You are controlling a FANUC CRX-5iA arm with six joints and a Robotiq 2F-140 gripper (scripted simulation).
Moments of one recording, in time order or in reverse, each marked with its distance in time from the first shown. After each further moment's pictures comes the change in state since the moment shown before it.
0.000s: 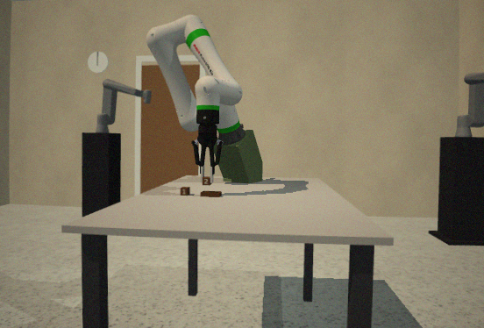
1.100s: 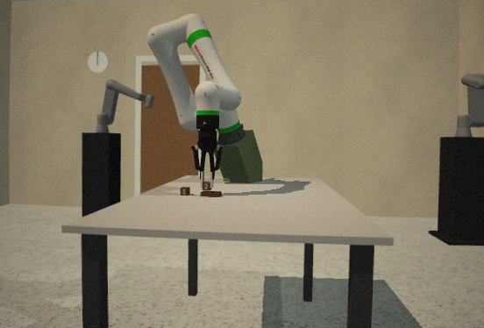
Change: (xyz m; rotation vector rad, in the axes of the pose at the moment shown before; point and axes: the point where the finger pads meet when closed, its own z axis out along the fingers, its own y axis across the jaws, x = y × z) arm 0.000 0.000 0.021 0.000 0.000 0.000
